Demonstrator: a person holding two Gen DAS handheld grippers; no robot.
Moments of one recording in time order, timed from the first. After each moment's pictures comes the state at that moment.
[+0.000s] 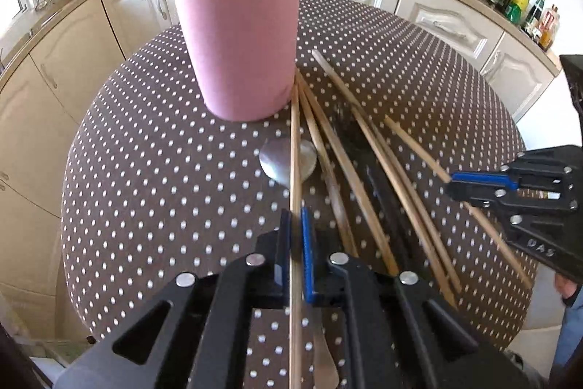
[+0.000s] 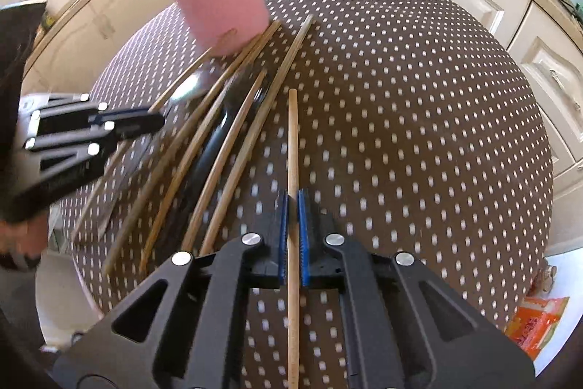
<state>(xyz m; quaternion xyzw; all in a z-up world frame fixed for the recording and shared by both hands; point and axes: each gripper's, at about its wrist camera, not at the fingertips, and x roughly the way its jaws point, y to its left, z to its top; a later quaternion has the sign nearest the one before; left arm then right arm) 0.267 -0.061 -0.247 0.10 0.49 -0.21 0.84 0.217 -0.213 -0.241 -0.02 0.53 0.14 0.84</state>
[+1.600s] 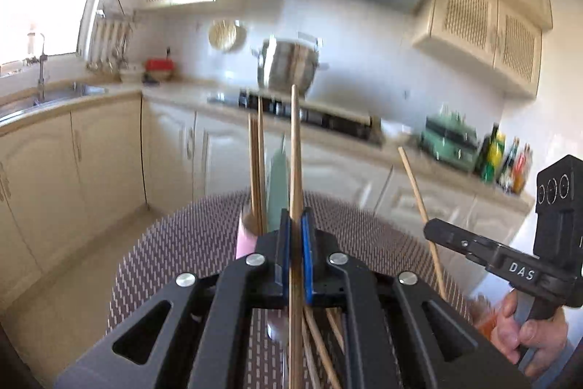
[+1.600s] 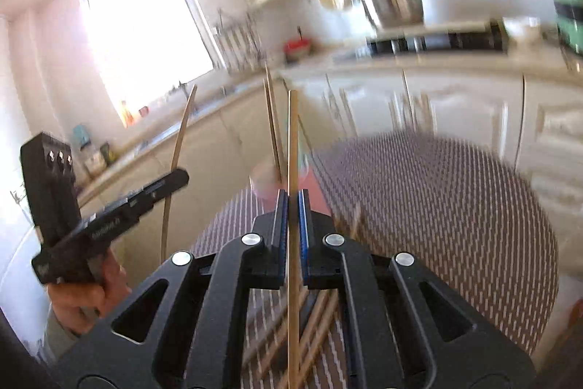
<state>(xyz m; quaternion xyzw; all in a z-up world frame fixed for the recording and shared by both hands) 0.215 0.023 -0.097 -0.07 0.19 -0.21 0.96 0.192 -0.233 -0.093 0.15 0.21 0.19 0.95</state>
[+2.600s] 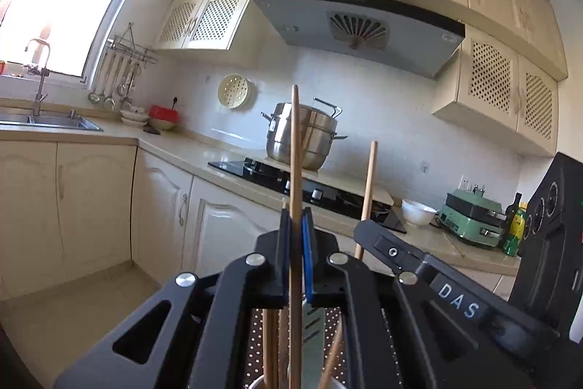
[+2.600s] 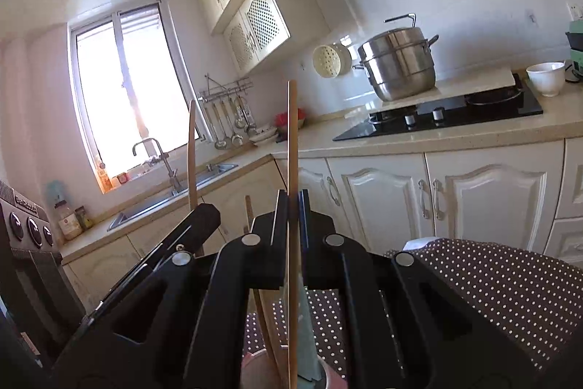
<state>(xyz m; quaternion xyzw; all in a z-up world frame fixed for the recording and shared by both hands) 0.364 -0.014 -0.099 -0.13 0.08 -0.18 0.97 0.343 -0.187 -0.096 0.18 0.11 0.15 0.97</state>
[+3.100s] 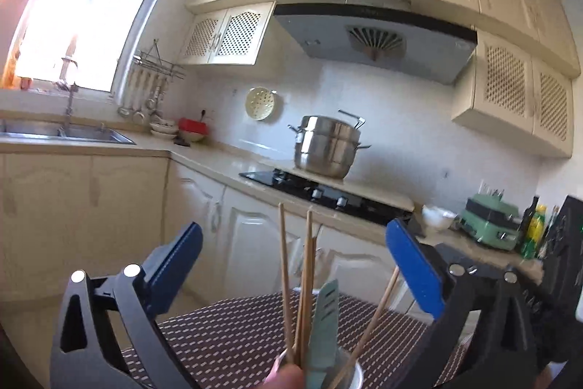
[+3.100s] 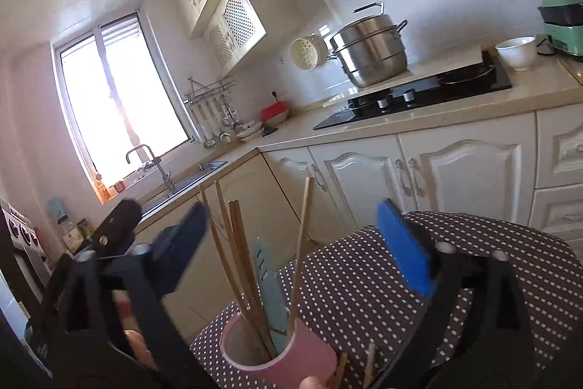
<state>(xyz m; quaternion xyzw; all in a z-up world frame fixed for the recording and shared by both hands) 0.308 0.010 -0.082 -0.11 0.07 -0.12 0.98 0.287 -0.236 -0.094 0.22 0.14 0.12 0.96</state>
